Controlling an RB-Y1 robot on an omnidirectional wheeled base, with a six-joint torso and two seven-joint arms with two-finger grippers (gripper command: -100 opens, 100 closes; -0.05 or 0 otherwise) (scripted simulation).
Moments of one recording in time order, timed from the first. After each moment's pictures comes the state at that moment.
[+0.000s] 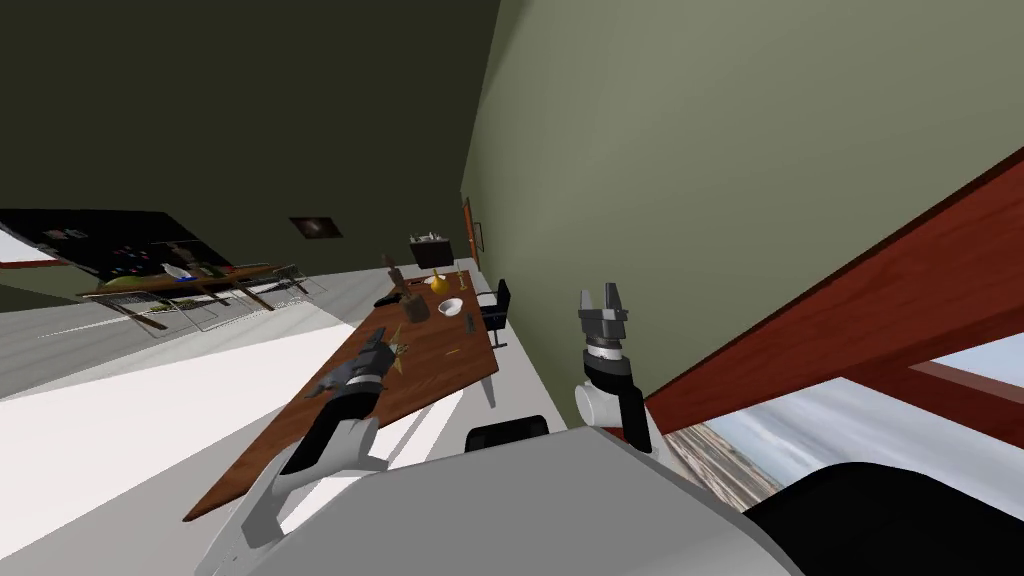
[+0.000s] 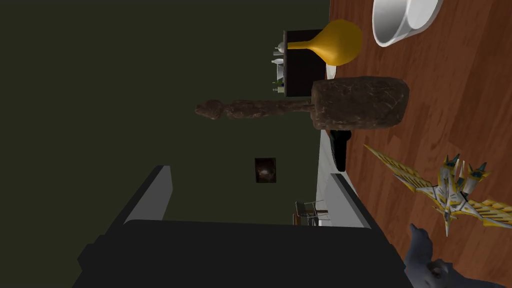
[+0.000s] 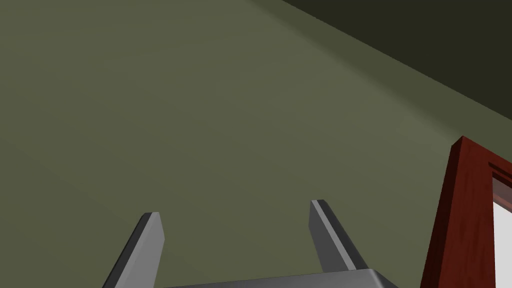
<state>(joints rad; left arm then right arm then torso) 0.38 0.24 0.22 -2.01 0.05 0.05 0.15 0.50 0.02 0.03 -2.33 -0.05 -0.55 -0.01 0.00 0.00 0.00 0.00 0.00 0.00</state>
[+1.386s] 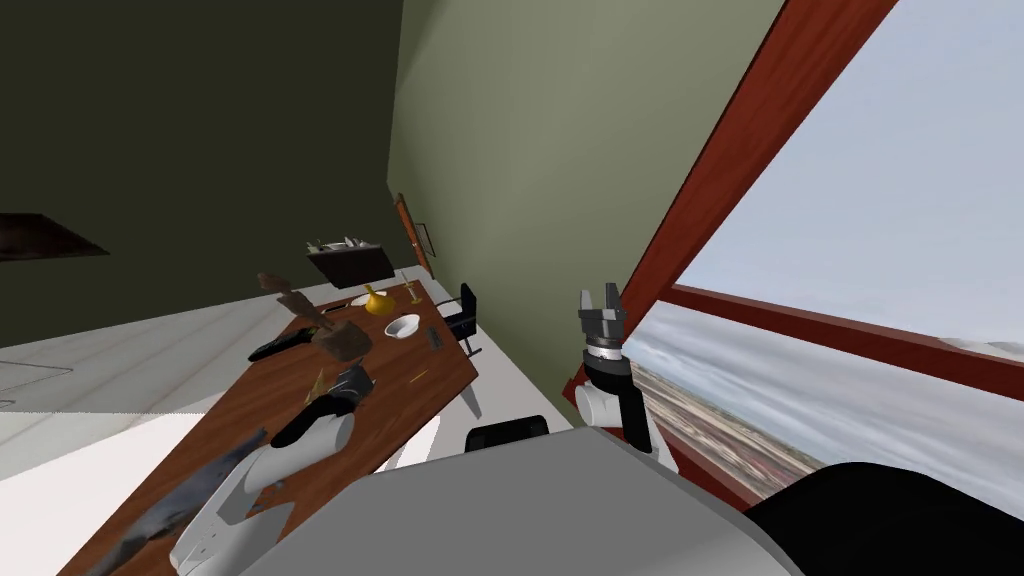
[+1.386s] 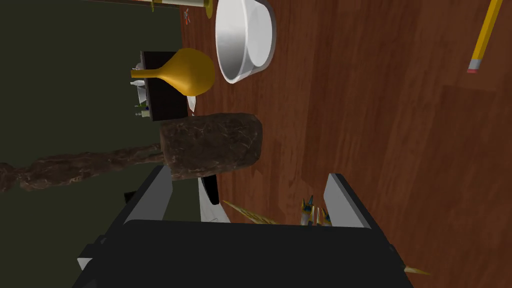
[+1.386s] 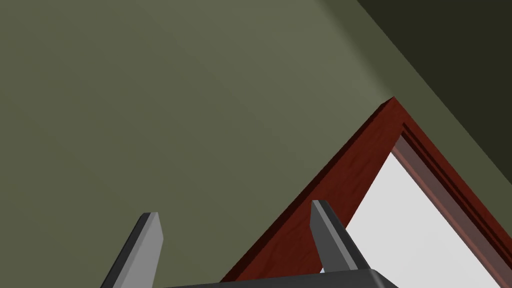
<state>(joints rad) 0.26 0.35 0.37 -1.71 0.16 0.46 0.31 0.50 0.02 0.03 -2.33 -0.05 -0.55 -0.01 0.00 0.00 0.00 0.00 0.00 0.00</state>
